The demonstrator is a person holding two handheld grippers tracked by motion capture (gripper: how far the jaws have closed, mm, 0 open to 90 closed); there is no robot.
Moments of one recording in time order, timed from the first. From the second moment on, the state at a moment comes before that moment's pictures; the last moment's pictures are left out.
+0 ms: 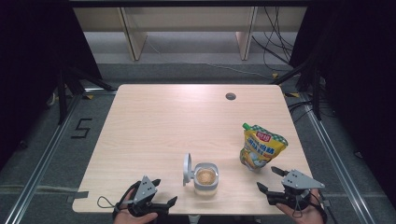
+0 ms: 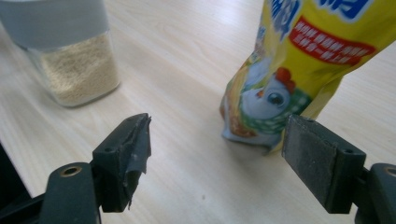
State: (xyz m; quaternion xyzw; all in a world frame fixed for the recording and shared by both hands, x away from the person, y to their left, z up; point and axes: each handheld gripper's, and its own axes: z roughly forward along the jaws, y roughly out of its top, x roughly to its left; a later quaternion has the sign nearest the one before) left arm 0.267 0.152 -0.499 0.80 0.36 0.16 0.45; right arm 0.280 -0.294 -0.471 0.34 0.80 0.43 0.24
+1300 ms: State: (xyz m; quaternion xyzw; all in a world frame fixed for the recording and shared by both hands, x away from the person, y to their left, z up) left arm 0.264 0.153 -0.474 0.79 0.30 0.22 0.49; right arm 0.255 -0.291 -0.477 0.31 0.83 0.41 0.22
